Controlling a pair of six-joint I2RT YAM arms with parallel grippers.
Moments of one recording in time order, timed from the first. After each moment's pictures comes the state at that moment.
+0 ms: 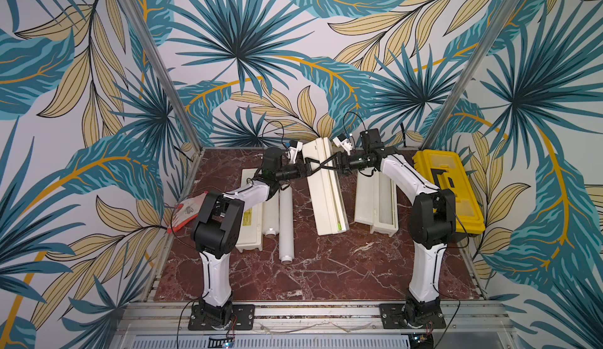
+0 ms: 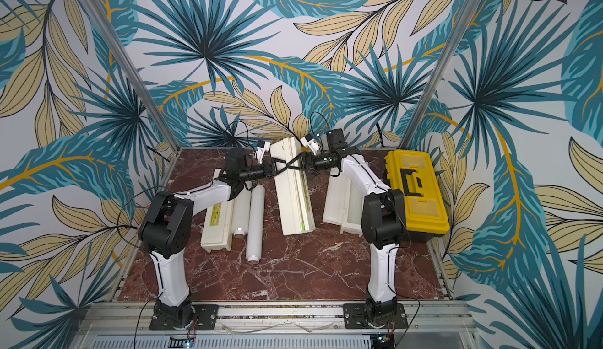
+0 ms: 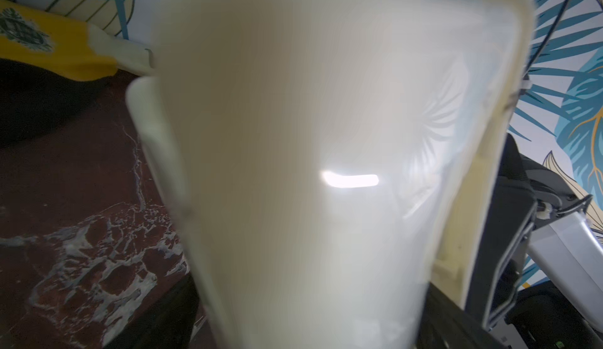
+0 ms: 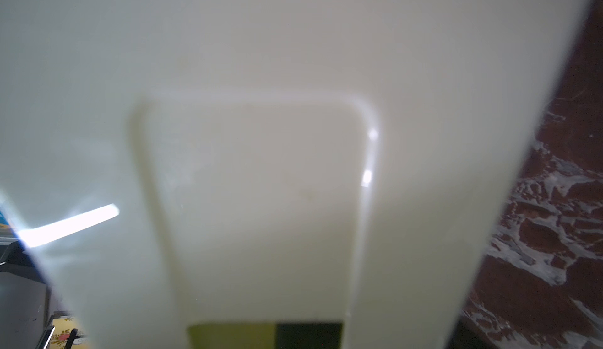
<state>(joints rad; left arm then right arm) -0.37 1.98 1.34 0.43 0.82 -0.82 0.22 2.07 1.84 -0.63 -1.06 0.24</state>
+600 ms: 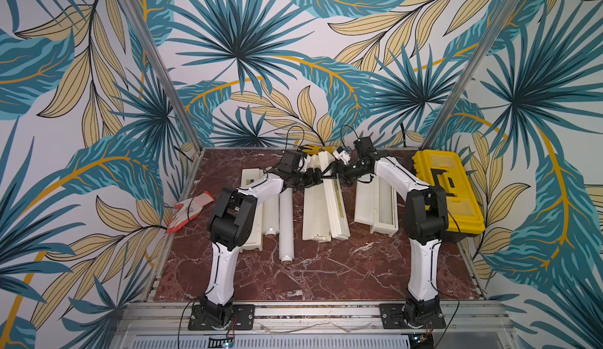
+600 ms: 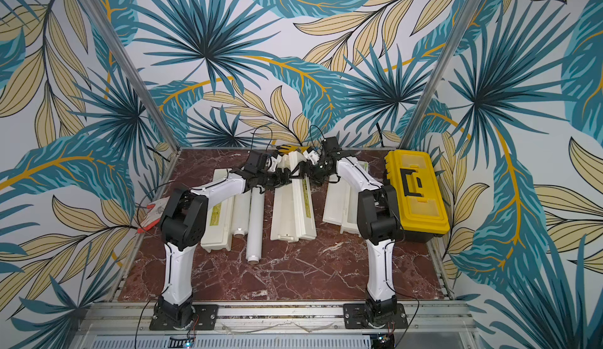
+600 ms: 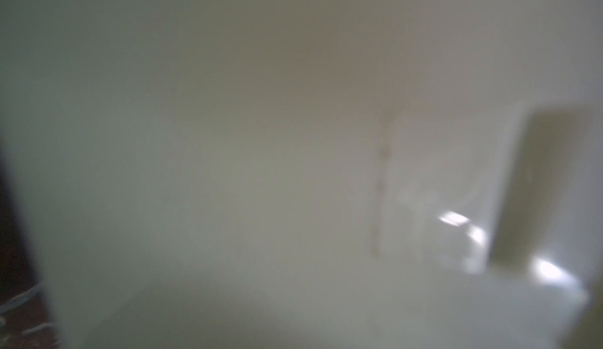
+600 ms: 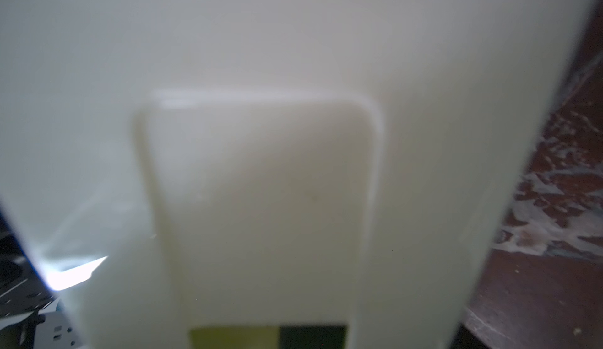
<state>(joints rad) -0.44 2.16 1.61 -0.20 0.56 -0.67 0.24 2.15 1.83 -0.77 -0.78 0.31</state>
